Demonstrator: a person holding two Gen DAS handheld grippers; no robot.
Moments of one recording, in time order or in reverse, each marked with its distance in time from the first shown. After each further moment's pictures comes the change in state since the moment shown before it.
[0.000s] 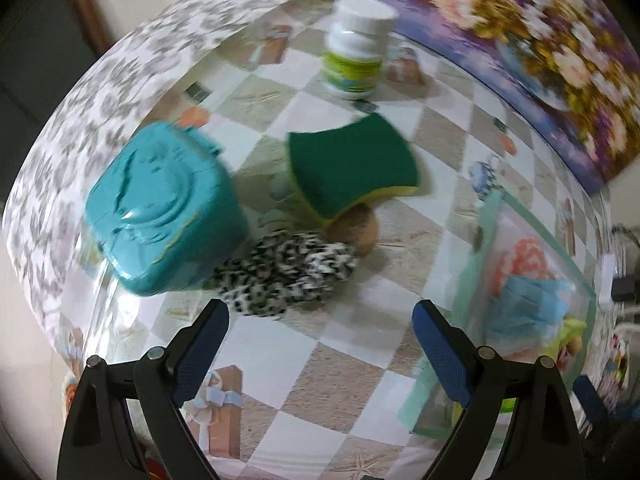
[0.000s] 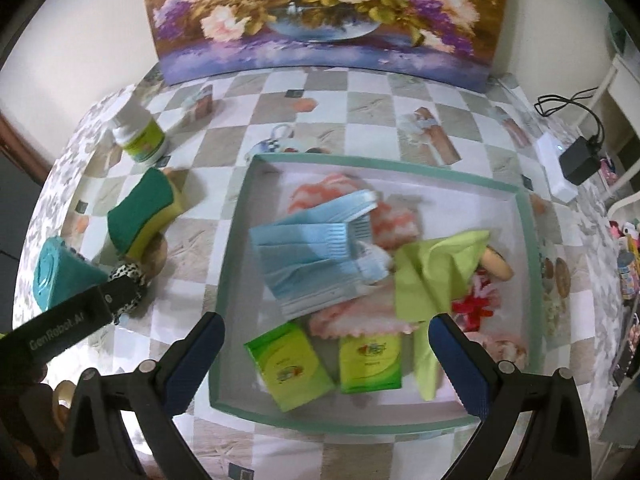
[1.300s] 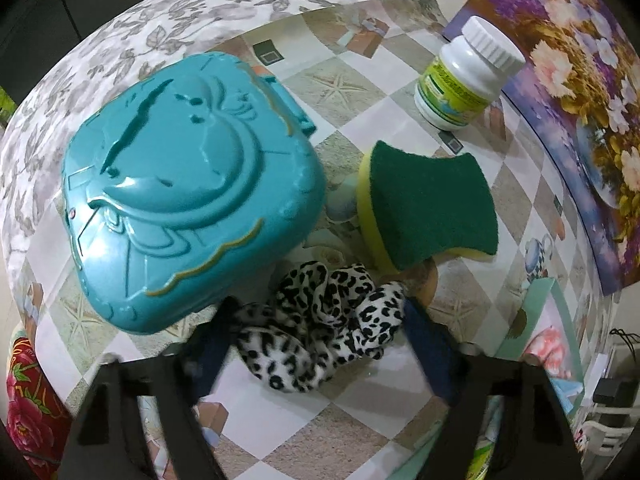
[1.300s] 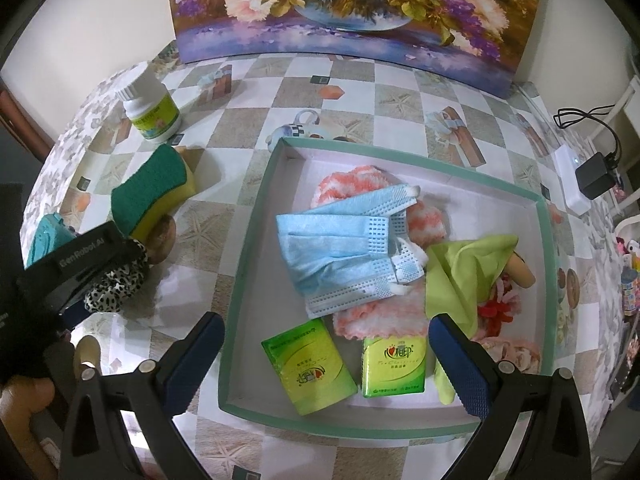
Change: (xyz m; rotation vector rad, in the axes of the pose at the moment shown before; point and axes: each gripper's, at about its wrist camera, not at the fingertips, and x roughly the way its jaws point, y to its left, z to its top) left arm 0.050 0.035 0.017 -0.289 -0.033 -0.024; right arm 0.013 0.019 -0.001 -0.057 0.024 -0.006
